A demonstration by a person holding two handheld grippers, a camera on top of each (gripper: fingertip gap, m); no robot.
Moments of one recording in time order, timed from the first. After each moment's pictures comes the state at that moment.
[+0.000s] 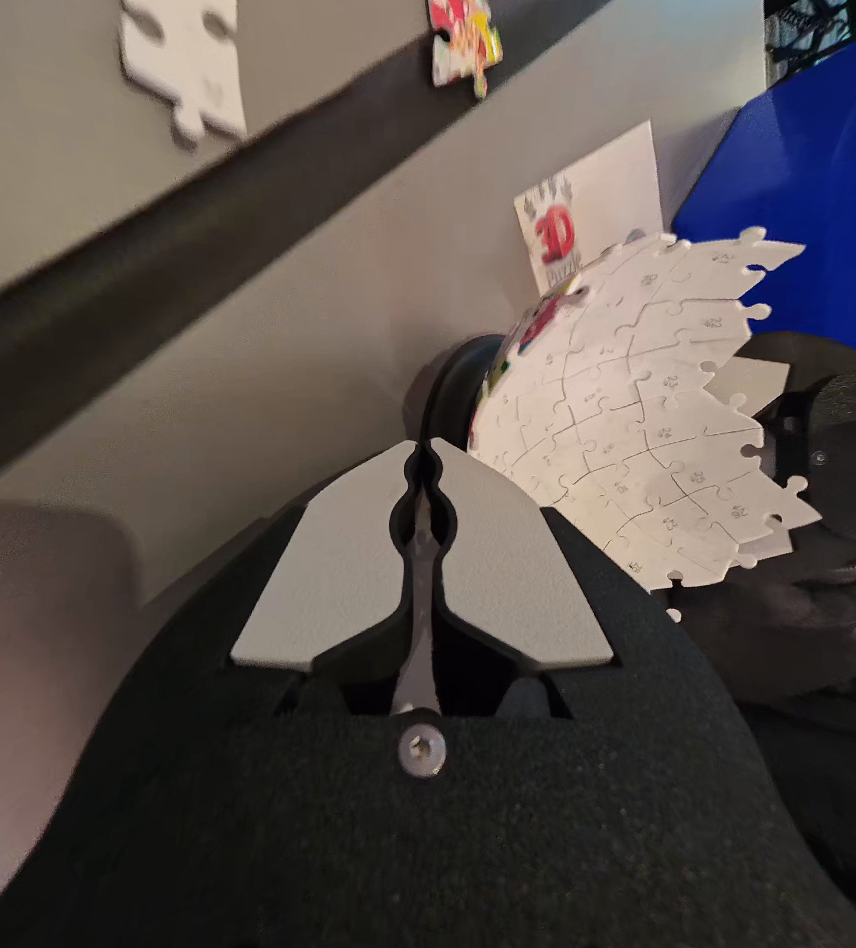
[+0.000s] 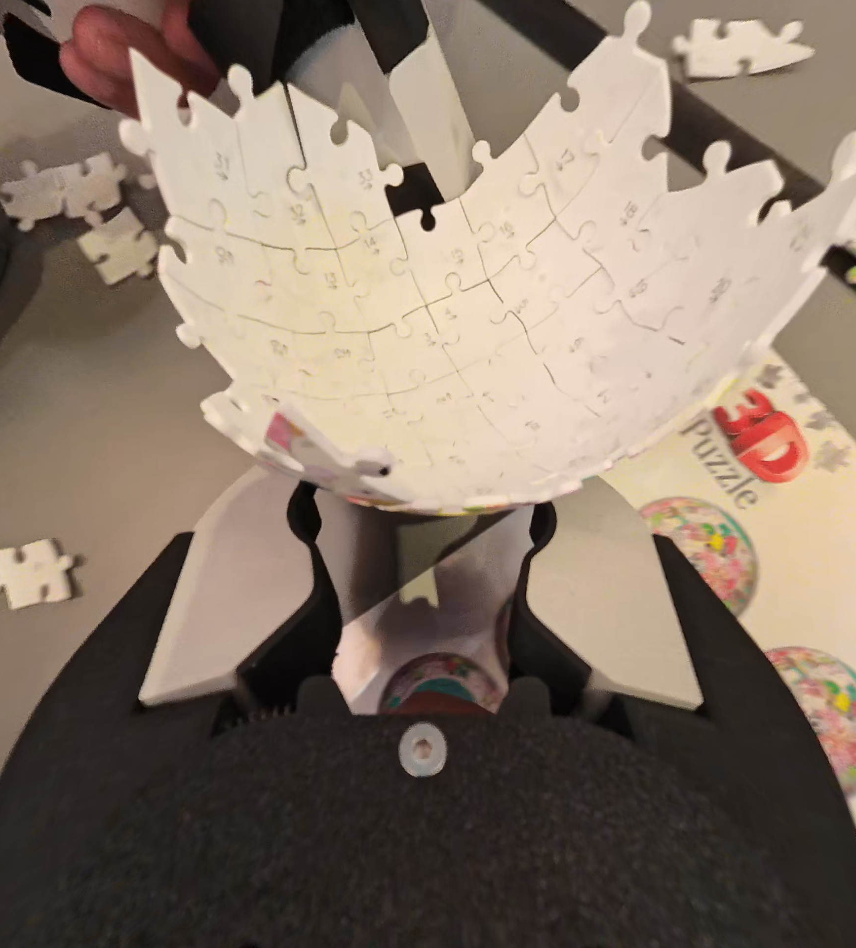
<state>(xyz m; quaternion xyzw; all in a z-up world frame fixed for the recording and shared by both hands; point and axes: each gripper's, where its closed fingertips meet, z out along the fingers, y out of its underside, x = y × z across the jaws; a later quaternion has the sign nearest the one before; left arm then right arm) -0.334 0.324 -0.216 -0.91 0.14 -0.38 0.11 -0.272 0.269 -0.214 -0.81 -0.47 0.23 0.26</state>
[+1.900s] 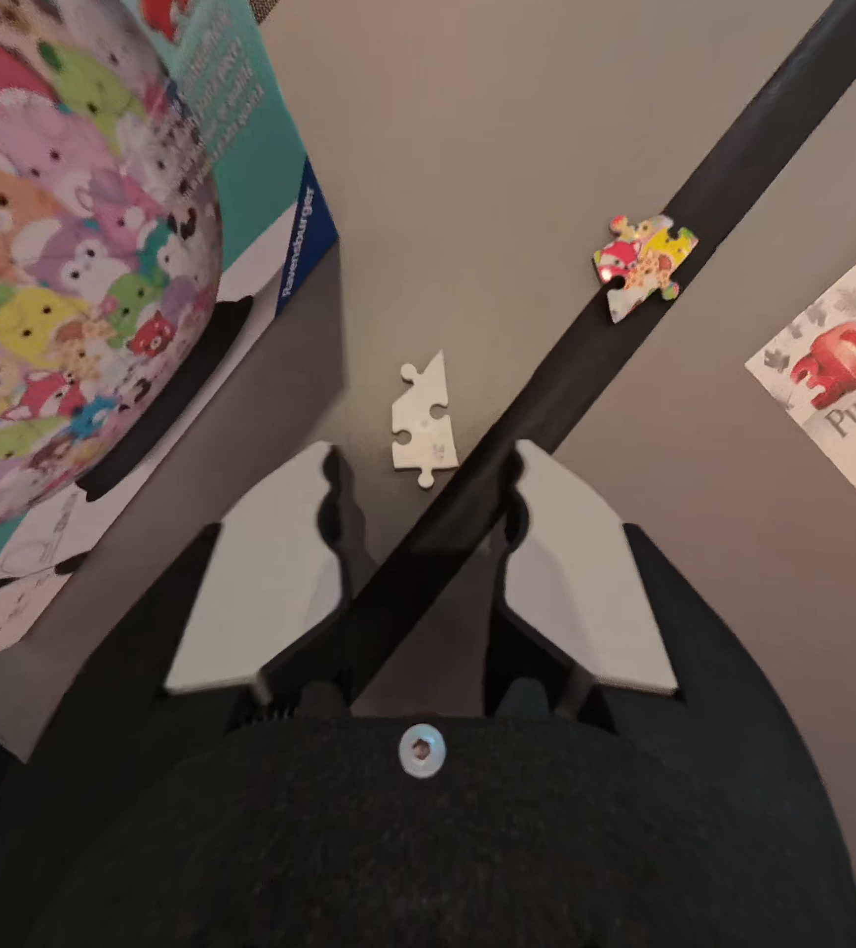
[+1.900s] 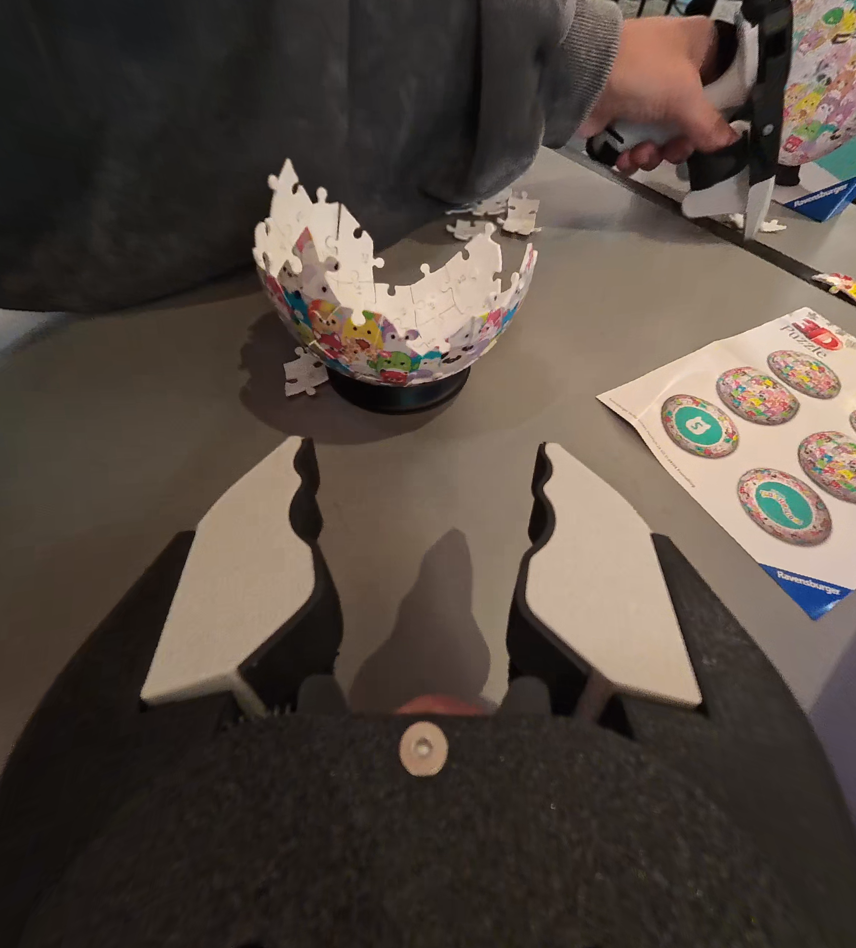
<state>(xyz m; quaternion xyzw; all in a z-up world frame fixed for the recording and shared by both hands) -0.352 0.438 -0.221 -0.91 0.30 -0.08 0.27 -0.188 0.058 -0.161 -0.69 -0.48 0.29 0.46</state>
